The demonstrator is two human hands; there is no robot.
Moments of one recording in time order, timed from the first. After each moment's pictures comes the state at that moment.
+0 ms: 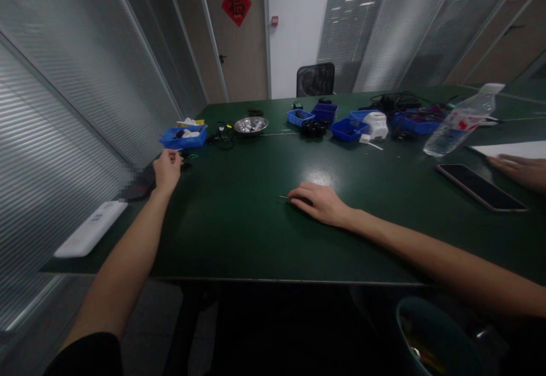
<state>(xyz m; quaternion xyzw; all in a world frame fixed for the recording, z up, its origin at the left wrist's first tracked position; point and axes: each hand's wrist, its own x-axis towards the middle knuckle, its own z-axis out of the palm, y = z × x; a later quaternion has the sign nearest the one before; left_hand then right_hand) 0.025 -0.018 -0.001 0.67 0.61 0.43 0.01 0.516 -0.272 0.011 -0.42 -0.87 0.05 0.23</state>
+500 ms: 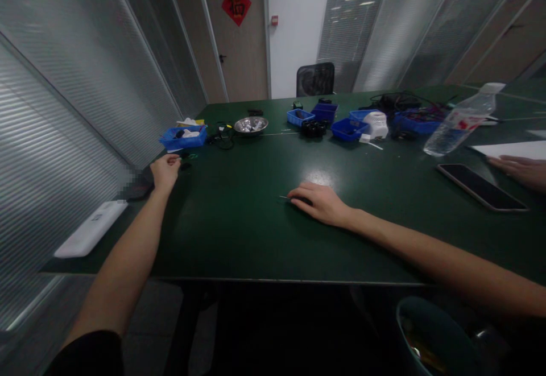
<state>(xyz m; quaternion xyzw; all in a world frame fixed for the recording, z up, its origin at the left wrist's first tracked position) 0.014 -0.014 -0.006 0.63 0.64 0.43 0.04 0.516 -0.271 0.010 -0.43 -0.87 0.05 0.23</state>
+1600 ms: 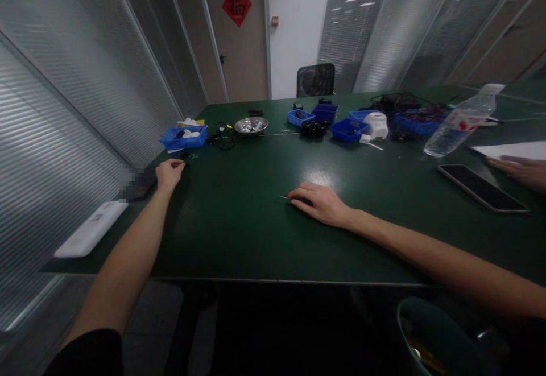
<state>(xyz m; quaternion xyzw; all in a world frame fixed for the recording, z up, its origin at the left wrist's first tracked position) 0.010 -0.005 -0.020 0.61 0.70 0.36 0.04 0.517 -0.271 0.008 -0.42 -0.88 0.04 0.23</state>
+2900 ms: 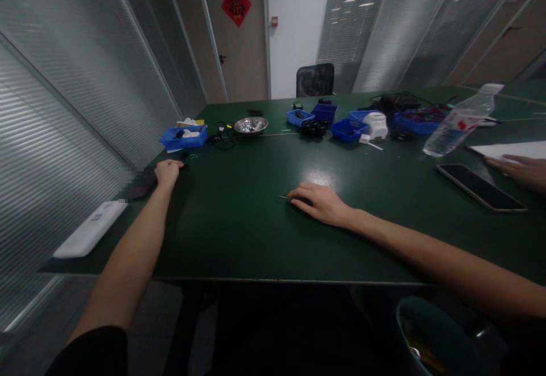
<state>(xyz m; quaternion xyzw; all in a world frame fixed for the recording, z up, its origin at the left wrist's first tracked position) 0.005 0.013 -0.028 0.51 0.73 0.44 0.10 0.516 -0.270 0.008 -0.42 -0.88 0.05 0.23</state>
